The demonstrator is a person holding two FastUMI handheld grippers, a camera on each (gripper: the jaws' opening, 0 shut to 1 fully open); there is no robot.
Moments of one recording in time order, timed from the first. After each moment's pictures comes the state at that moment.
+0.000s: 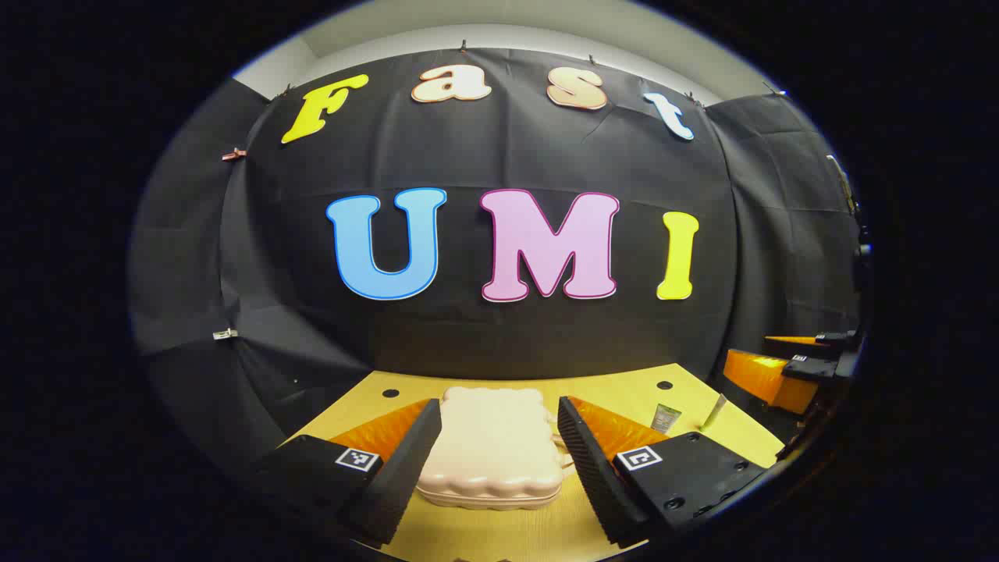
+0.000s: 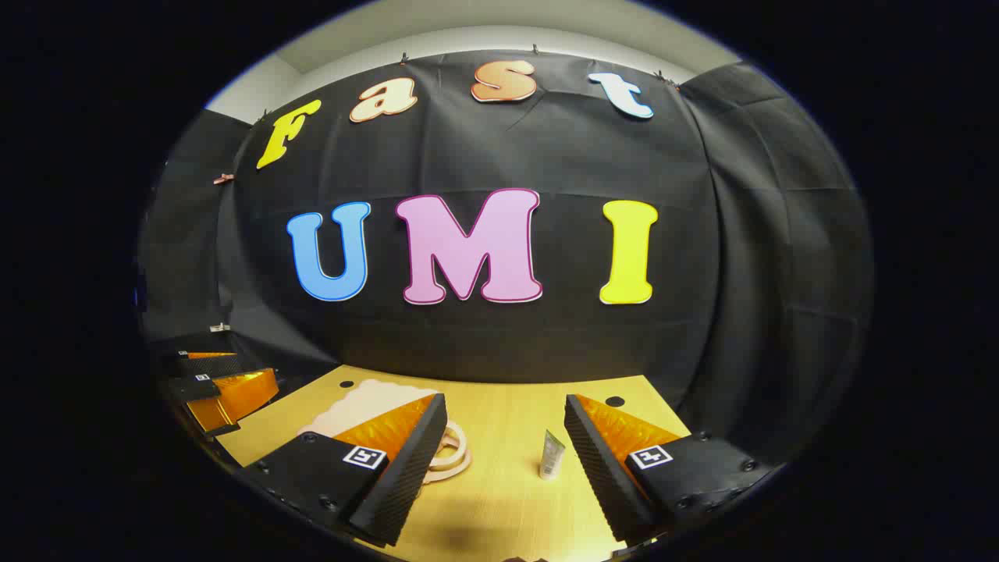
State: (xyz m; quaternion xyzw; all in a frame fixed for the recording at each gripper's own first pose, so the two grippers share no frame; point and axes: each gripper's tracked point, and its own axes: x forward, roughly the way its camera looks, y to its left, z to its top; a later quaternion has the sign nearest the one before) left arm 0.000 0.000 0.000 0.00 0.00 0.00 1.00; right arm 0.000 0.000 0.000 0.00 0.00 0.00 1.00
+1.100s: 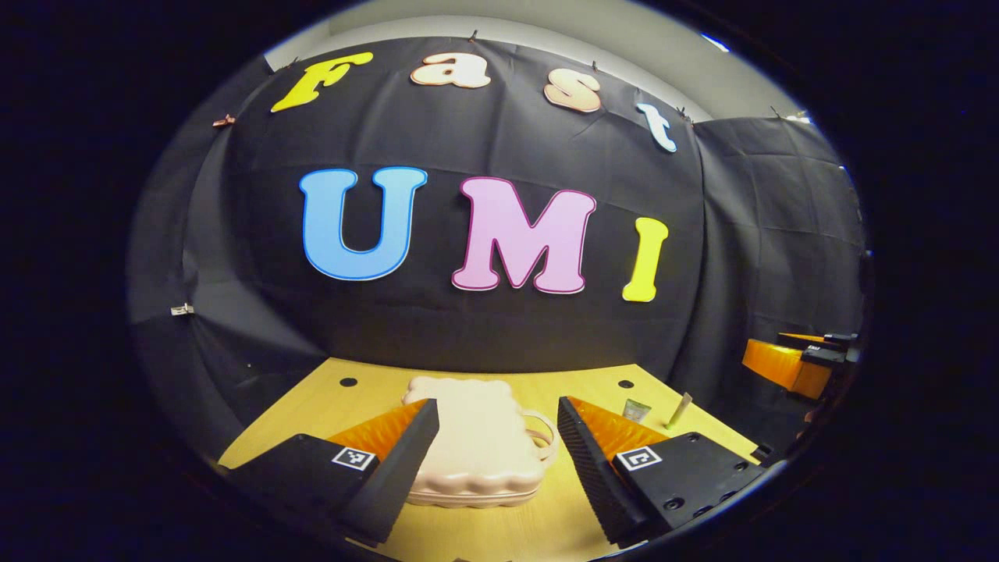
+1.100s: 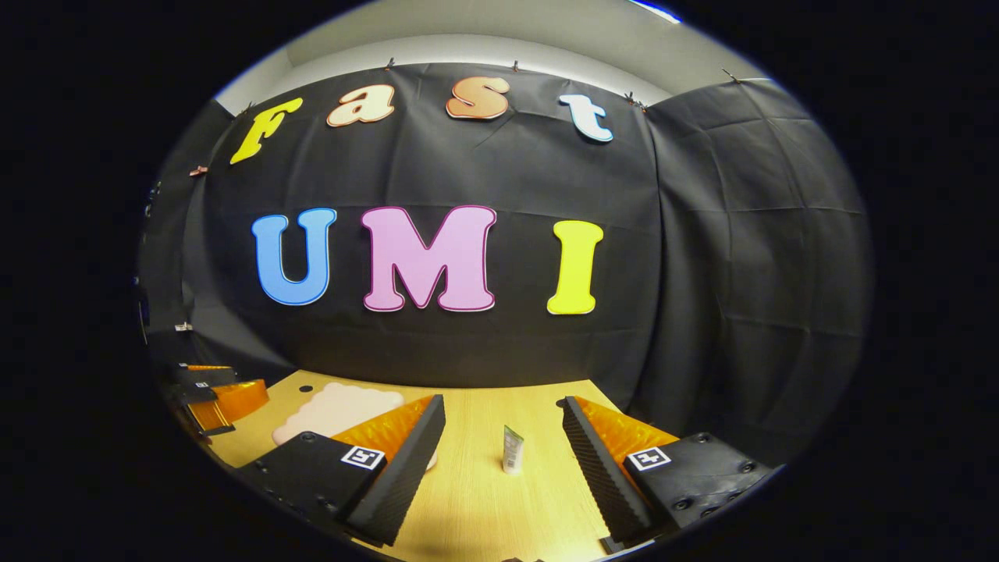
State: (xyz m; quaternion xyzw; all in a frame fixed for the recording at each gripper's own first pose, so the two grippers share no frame) left arm 0.016 -0.011 -0.020 -0.04 0.01 -0.10 0.99; right arm -0.040 -0.017 0.006 -0.01 -0.01 -0.09 1.00
